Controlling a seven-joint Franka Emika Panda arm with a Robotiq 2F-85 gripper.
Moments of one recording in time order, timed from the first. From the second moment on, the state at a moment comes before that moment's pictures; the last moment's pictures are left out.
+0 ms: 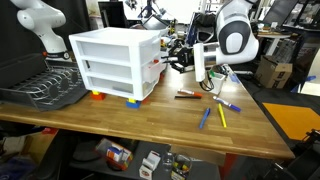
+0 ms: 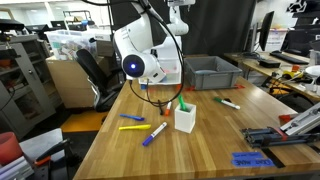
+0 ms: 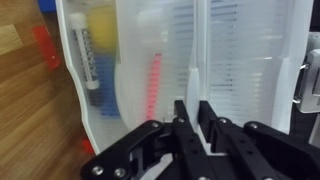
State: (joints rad) arm 0.18 0.49 0.02 -2.09 2.38 2.28 -1.12
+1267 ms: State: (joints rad) arm 0.16 0.17 -0.03 -2.54 2.55 2.33 -1.23
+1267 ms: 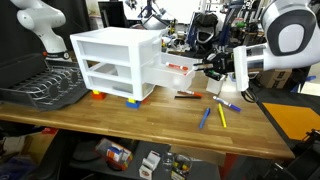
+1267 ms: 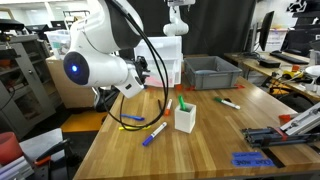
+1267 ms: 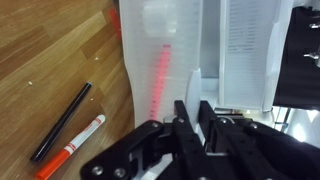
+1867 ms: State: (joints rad) arm 0.12 0.16 -0.03 -2.56 2.55 2.43 -1.20
